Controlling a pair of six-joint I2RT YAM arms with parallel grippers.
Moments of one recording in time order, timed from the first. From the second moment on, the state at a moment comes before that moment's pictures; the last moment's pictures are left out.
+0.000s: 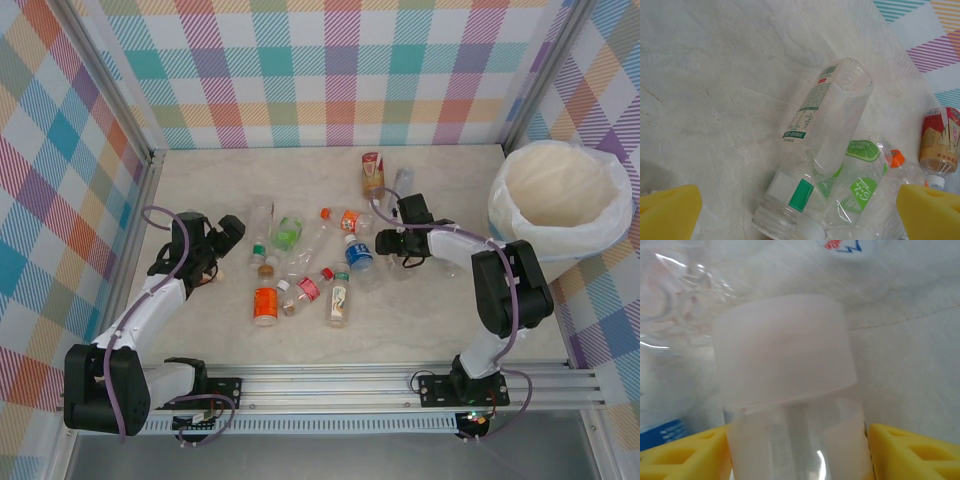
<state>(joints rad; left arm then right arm) -0.11 1.15 0.68 -0.22 0.07 -0.84 0.32 1.71 0.97 -0.33 -0.05 0.30</state>
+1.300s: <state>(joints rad) -0.11 1.08 0.70 -0.14 0.06 -0.90 -0.09 1.05 1.21 -0.29 0.36 -0.10</state>
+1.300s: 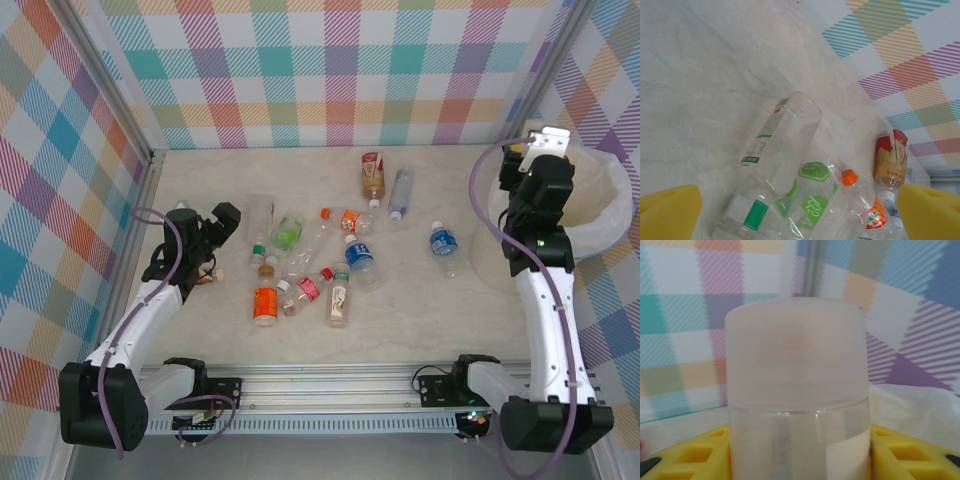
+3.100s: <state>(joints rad) -0.15 1.20 0.80 -0.22 0.01 -0.92 -0.28 1.16 1.32 -0.63 0.01 0.24</state>
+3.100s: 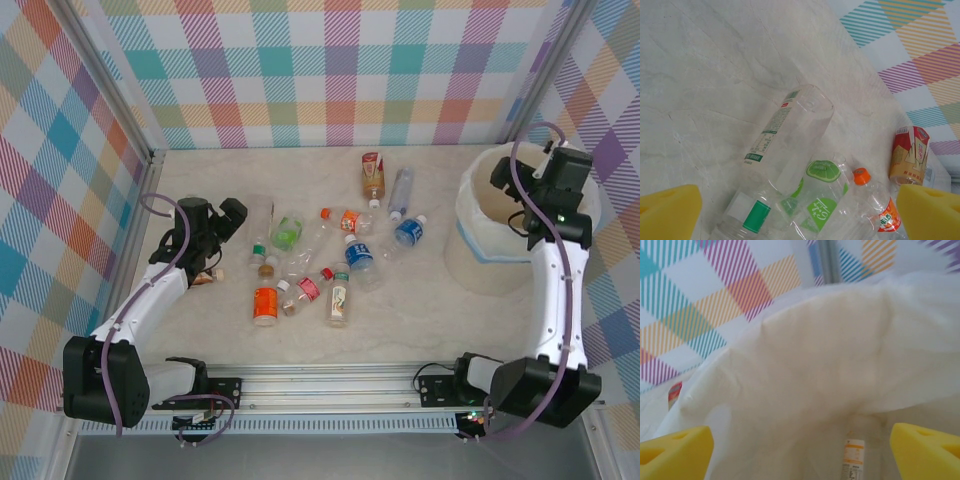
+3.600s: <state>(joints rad) -0.15 1.26 0.84 -0.22 0.07 -0.92 -0.41 1.06 1.20 -0.70 0.34 0.21</state>
